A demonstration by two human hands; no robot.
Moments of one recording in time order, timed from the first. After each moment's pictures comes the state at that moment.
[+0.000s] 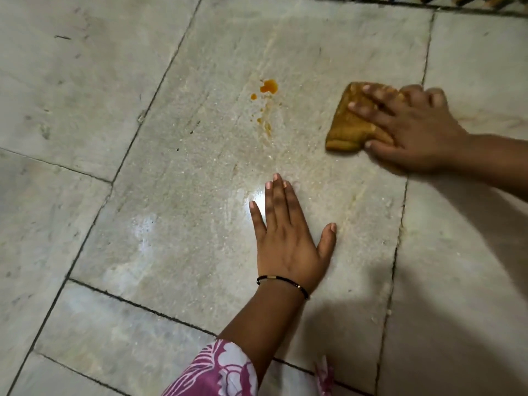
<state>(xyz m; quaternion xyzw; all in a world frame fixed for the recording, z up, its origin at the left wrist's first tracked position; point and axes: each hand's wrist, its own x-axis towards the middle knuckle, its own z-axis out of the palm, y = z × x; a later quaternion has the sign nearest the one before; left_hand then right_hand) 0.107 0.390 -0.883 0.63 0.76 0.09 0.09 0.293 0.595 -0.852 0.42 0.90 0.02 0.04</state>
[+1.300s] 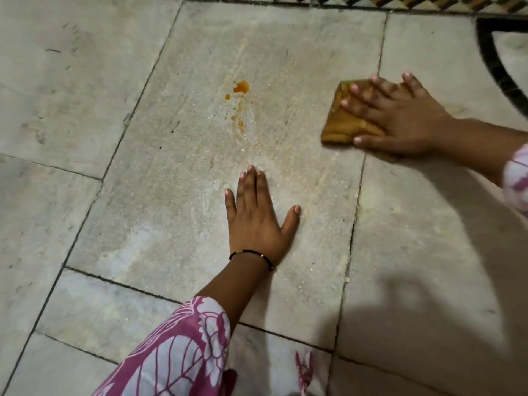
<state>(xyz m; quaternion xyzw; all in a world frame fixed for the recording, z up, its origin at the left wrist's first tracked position) 0.100 0.389 -0.883 0.64 0.76 0.08 0.09 0.347 0.593 -0.844 0.40 0.91 -0.01 0.10</state>
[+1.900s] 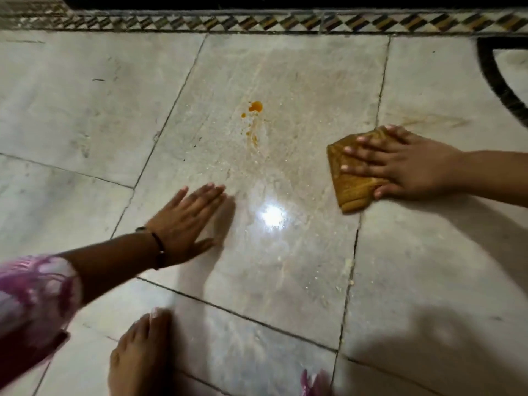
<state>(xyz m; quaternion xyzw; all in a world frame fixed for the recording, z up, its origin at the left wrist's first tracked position) -0.046 0.381 -0.804 0.82 0.53 -0.20 0.04 0.364 0.552 -0.848 0.19 0.97 0.07 0.10</state>
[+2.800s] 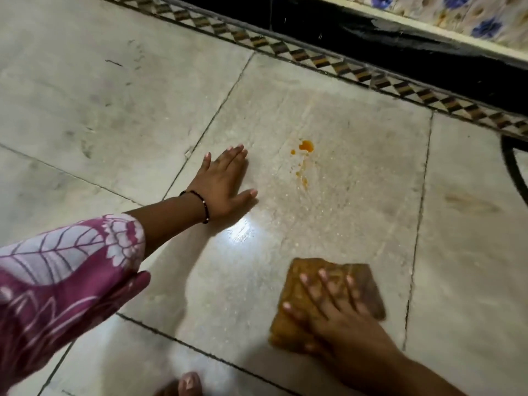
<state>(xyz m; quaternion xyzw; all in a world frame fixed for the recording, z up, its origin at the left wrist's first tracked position) -0.125 0.505 -0.848 0.74 0.65 0.03 0.17 0.184 0.368 -0.850 0.33 0.94 -0.07 0.11</state>
